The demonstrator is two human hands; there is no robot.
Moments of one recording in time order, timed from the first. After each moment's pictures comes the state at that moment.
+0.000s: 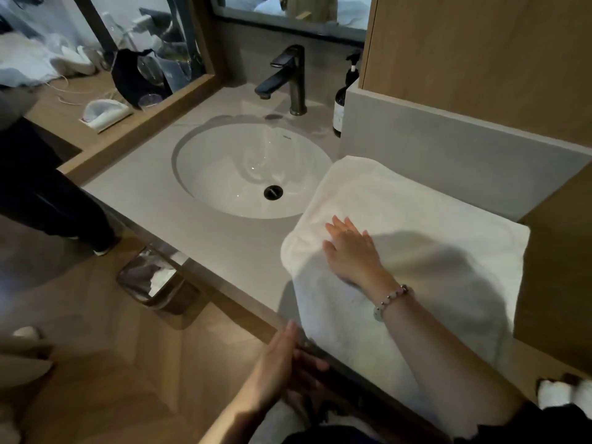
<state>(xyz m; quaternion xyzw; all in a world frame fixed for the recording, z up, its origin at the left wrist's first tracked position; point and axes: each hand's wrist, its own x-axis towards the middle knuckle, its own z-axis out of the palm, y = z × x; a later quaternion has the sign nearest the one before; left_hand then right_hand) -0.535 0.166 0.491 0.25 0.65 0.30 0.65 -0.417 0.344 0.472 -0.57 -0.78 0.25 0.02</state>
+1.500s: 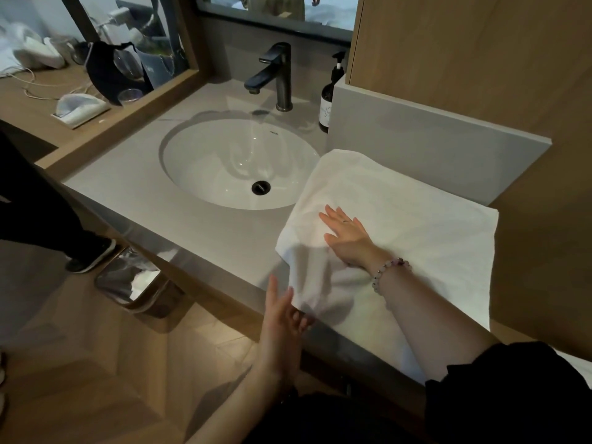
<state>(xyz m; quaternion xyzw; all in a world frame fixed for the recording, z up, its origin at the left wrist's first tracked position) -0.521 0.167 0.505 0.11 0.45 0.59 0.66 -0.404 0.346 0.464 -0.55 -0.78 0.30 0.03</state>
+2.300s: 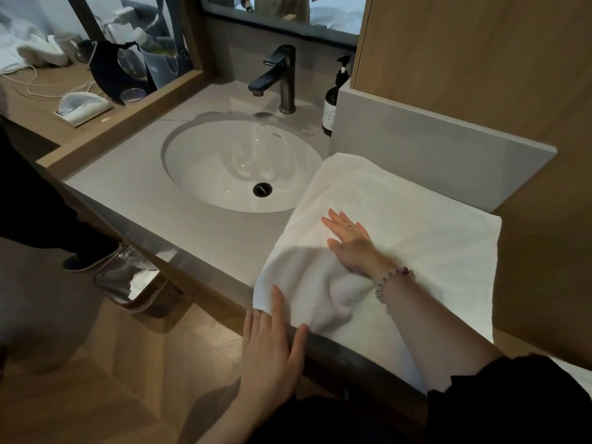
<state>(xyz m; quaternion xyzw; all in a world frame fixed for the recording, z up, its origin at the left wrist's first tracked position) -0.543 0.144 0.473 0.60 0.74 0.20 0.25 -0.400 0.343 0.460 -0.55 -0.77 0.31 0.07</state>
